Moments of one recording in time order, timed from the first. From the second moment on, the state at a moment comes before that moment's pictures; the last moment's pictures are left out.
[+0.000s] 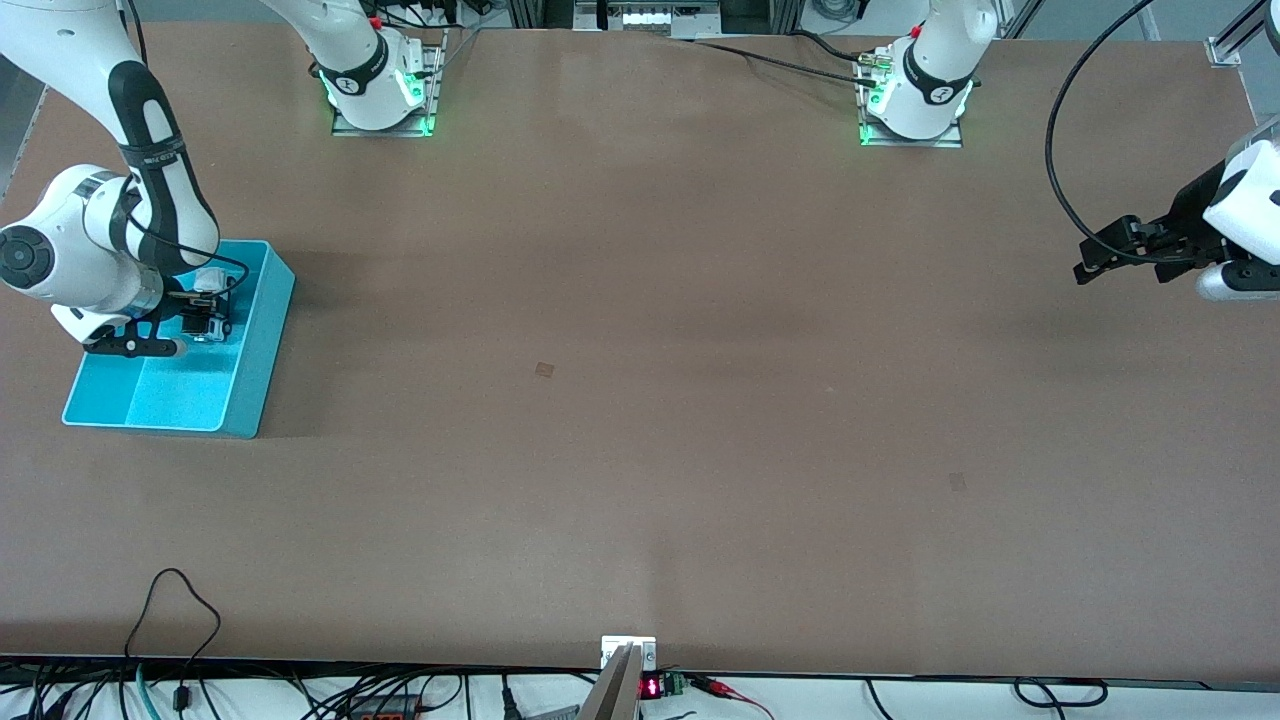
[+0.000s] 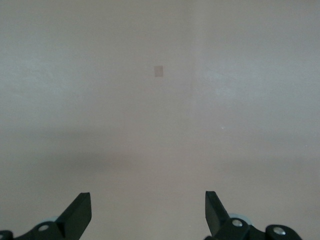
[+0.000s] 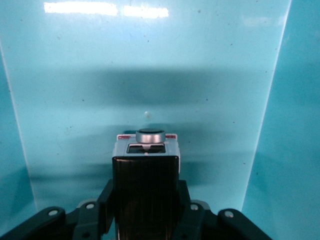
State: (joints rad) left arm 0.05 -0.02 -0.02 -1.73 -0.05 1.72 -0.02; right arm 0.12 0.39 -0.47 -2.20 -0.01 2.41 -0.31
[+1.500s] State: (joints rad) left arm 0.05 -0.02 -0.02 -1.73 -0.05 1.71 -0.02; right arm 0.13 0.11 -0.30 -1.75 -0.02 1.81 -0.34
